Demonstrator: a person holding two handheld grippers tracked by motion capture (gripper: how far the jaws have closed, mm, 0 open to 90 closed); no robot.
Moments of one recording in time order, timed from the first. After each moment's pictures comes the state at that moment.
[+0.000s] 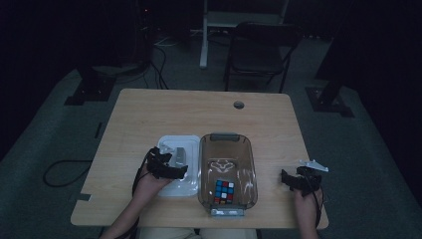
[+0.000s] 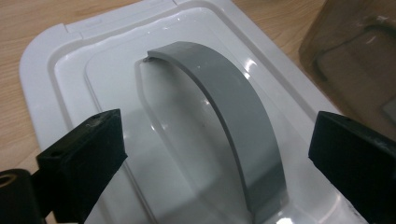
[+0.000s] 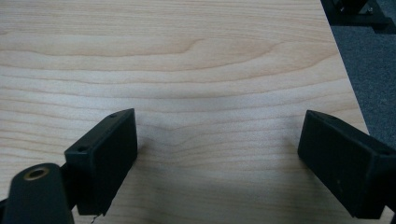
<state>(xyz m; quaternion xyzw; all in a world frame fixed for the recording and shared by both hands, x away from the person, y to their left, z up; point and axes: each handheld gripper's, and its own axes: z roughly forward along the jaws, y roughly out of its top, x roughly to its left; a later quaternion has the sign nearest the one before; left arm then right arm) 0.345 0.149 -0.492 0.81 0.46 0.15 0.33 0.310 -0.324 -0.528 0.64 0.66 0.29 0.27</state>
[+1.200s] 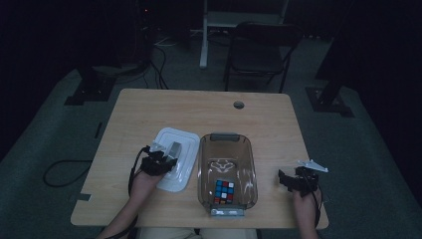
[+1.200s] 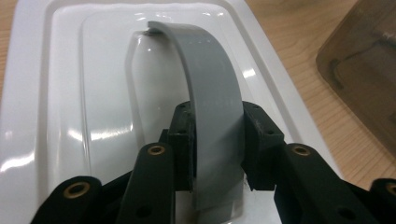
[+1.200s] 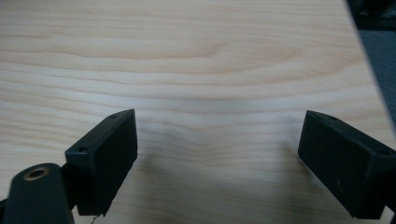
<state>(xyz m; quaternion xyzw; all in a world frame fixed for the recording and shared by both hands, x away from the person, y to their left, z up) 0.353 0.177 -0.498 0.79 0.48 0.13 0.37 0.306 -0.317 -0.524 0.62 0.67 0.32 0.25</state>
